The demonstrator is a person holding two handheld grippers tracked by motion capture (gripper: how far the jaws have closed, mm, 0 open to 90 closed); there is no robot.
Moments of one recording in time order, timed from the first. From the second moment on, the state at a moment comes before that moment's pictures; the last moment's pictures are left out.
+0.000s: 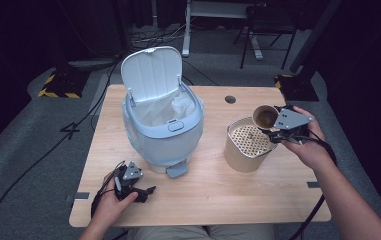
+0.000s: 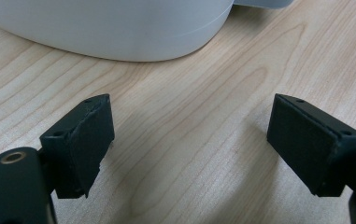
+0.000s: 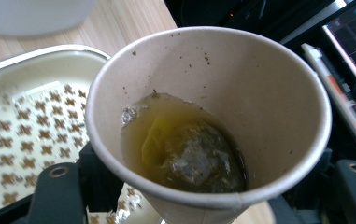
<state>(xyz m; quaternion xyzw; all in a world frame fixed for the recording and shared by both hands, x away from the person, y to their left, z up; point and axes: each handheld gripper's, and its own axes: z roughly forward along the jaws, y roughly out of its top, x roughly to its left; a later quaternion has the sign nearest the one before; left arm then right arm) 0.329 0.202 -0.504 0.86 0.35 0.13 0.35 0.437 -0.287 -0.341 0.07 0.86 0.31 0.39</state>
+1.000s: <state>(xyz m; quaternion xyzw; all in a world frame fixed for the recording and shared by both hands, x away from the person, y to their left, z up) 0.329 0.203 -0.504 0.86 0.34 0.12 0.35 0.415 -0.261 -0.369 -0.17 0.75 -0.08 0.63</state>
